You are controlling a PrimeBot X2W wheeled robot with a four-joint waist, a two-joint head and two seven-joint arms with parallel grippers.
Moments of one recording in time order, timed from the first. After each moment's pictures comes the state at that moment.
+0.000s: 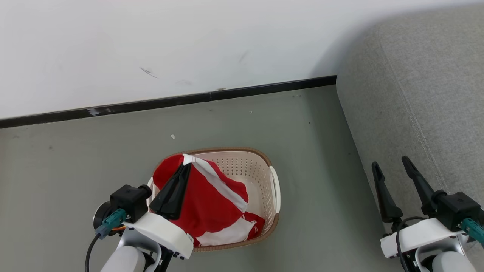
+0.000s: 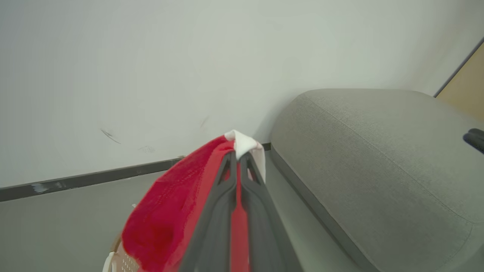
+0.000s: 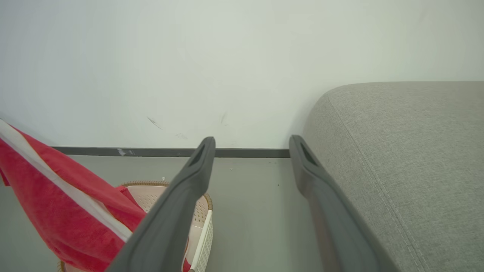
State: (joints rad) left arm -0.23 0.07 -0.32 0.17 -0.44 -0.06 -0.13; right arm -0.04 -0.04 -0.06 0.04 0.01 0.13 -0.26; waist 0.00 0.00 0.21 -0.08
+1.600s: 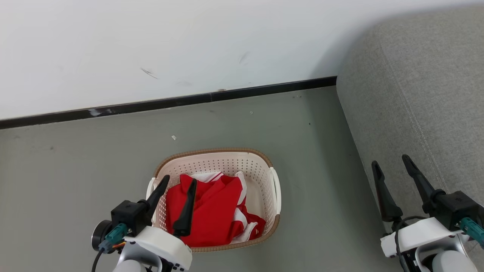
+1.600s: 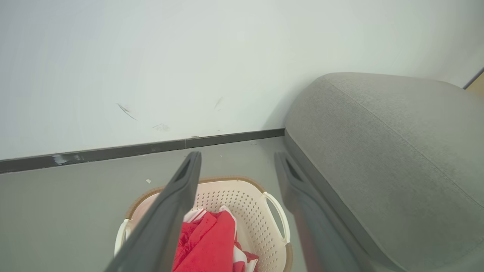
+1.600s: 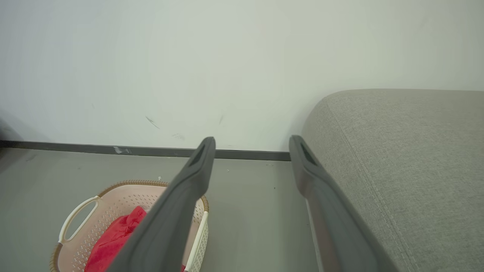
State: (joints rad) left arm -0.19 0.06 -0.33 0.21 -0.43 0.00 -0.16; right arm -0.04 -0.04 -0.06 0.03 -0.02 0.13 -0.26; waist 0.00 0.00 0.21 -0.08
